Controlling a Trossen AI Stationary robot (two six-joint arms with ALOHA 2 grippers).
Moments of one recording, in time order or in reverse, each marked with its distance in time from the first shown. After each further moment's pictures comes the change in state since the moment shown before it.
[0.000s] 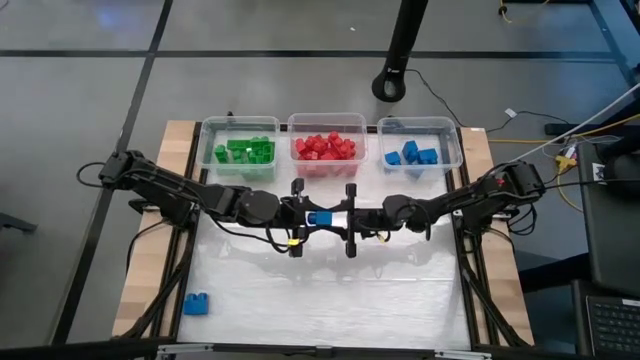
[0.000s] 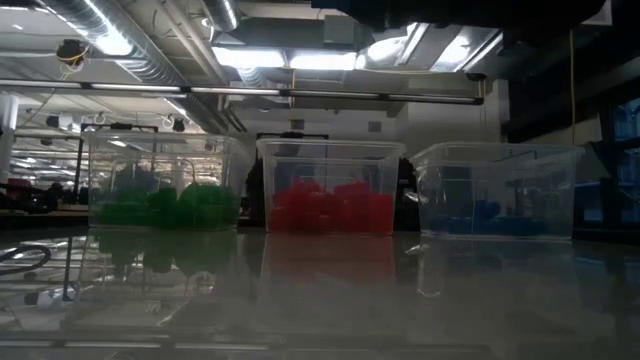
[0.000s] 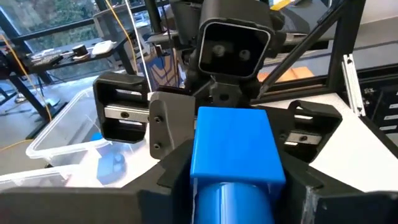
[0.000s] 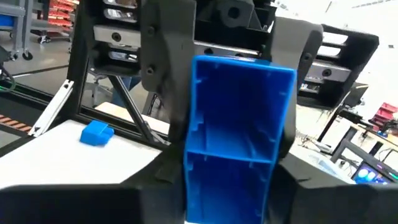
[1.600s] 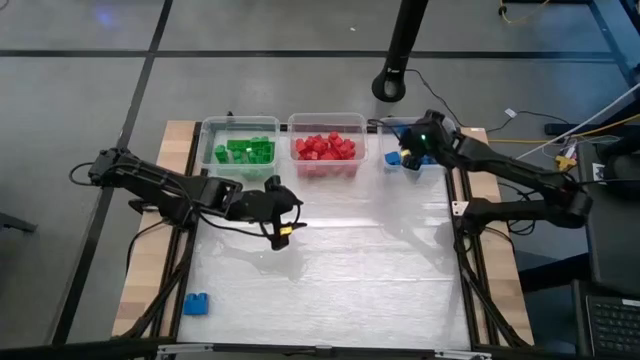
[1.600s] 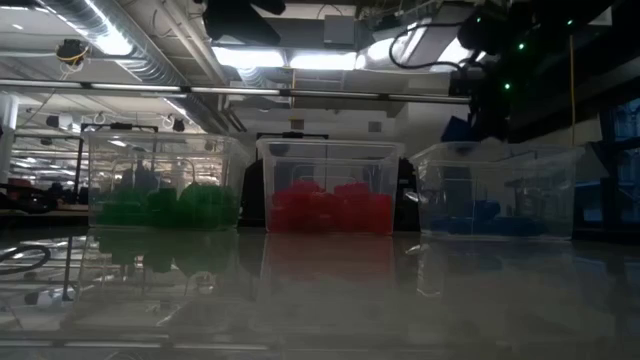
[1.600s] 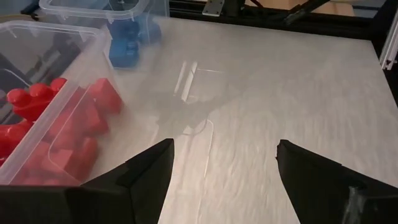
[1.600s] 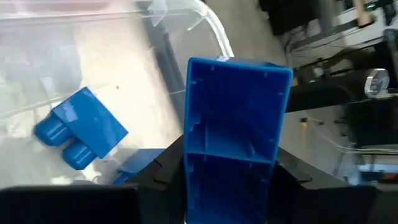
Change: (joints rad) left arm 0.013 -0.117 -0.008 -0.468 -0.044 -0.376; right arm -0.800 -0.499 -0.001 -1.345 0.349 -0.213
